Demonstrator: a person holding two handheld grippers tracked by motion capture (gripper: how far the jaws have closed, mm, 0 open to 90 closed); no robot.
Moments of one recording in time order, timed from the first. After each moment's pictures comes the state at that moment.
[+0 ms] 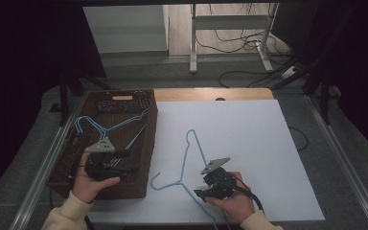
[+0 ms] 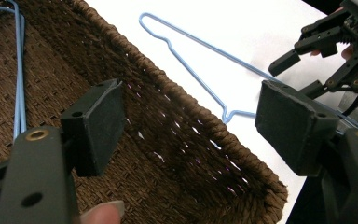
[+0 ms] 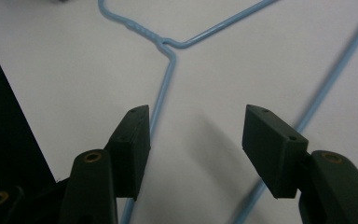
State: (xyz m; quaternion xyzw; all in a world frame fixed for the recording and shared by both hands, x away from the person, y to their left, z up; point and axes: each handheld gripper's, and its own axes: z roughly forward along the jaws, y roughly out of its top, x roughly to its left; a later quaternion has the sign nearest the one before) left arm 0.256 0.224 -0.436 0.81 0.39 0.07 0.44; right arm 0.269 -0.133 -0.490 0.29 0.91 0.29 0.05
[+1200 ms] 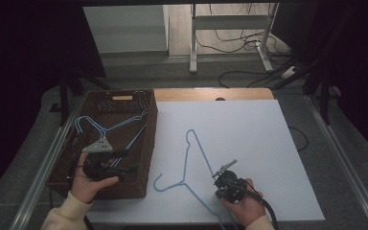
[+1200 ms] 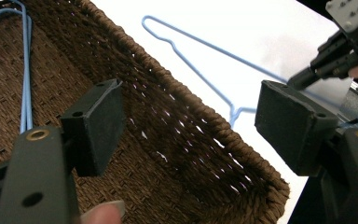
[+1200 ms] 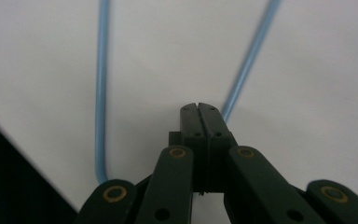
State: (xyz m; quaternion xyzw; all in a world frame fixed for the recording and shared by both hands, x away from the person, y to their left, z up) left arm 0.255 0.228 -0.436 0.80 0.39 0.07 0.45; right arm 0.266 -0.164 -0.498 0.37 0.91 0.16 0.05
